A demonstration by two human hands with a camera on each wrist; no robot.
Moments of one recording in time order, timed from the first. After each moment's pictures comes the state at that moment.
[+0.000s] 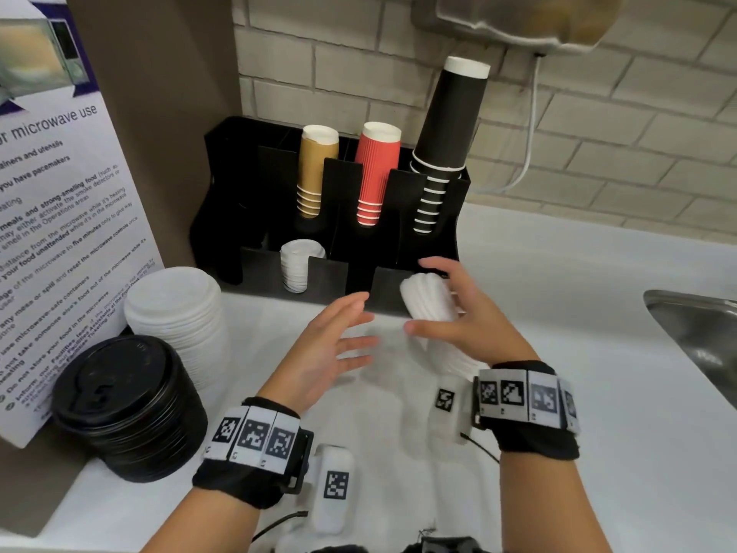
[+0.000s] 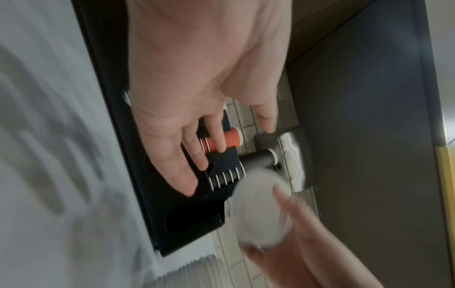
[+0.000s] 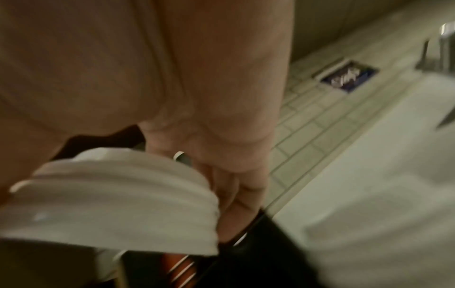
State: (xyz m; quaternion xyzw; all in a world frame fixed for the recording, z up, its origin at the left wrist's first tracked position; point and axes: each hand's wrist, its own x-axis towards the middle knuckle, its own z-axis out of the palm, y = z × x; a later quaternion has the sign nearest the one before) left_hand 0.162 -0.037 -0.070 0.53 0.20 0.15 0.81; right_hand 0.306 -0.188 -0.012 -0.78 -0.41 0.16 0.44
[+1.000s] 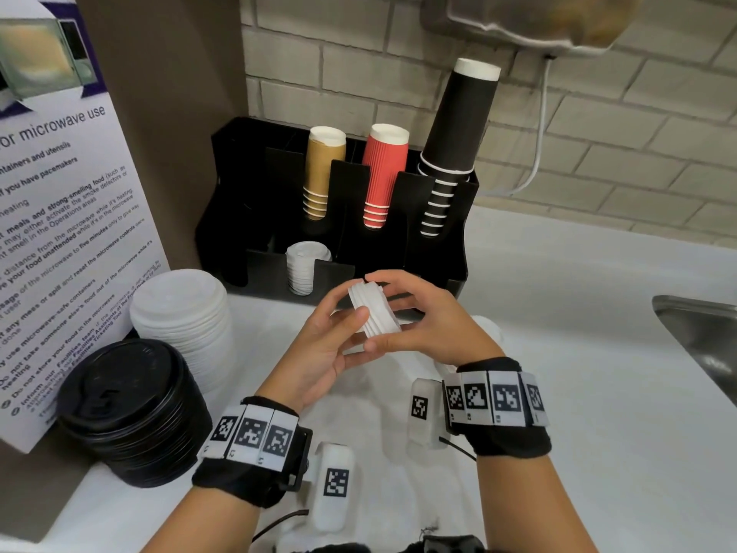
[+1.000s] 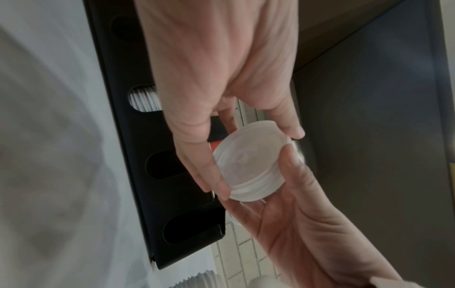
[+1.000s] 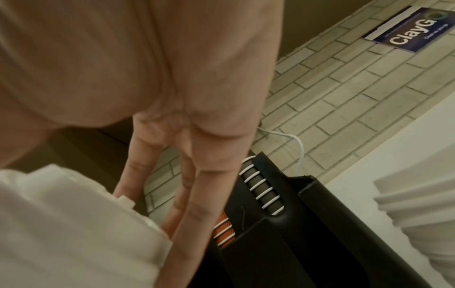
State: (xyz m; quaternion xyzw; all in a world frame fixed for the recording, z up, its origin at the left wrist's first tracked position) left_hand 0.159 -0.028 -0.068 0.47 0.12 0.18 0.85; right_hand 0.284 -0.148 -0.014 -0.72 -0.50 0.22 0.44
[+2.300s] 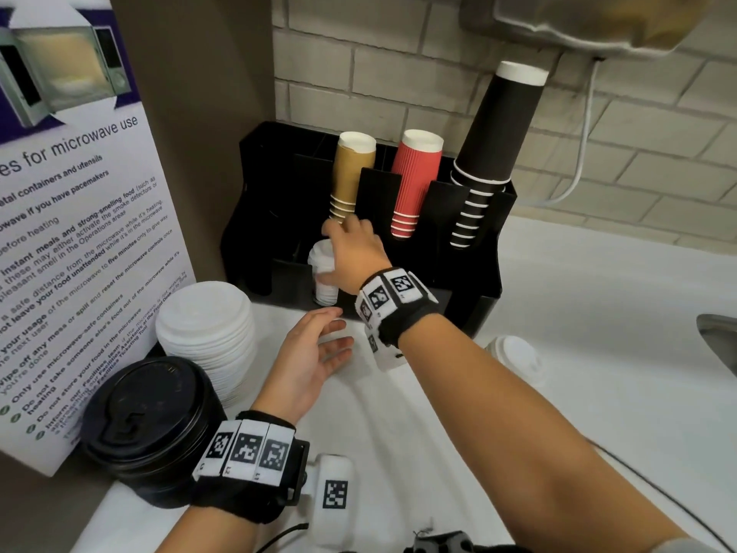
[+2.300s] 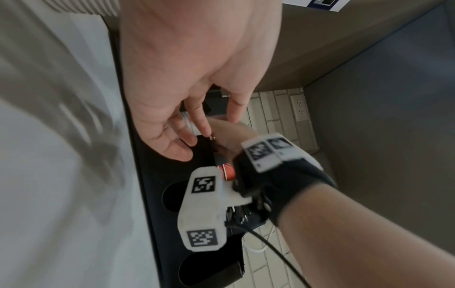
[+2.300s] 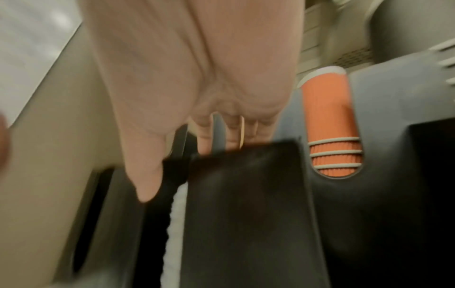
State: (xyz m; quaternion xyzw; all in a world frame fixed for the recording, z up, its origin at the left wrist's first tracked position) left_hand 0.162 0.019 -0.098 0.37 0.31 0.28 0.83; right_hand 0.294 0.028 -0.021 -0.83 -0.55 -0.05 0.11
